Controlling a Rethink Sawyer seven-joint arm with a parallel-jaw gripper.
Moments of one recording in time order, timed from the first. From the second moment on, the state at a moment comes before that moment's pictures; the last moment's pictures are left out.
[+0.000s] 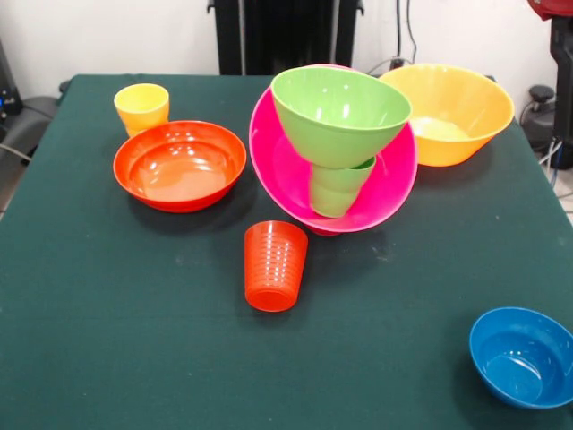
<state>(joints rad) -0.26 -0.60 0.47 0.95 -0.23 1.08 1.32</state>
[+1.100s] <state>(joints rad) -0.29 -0.75 0.37 1.23 -0.18 0.97 1.33</state>
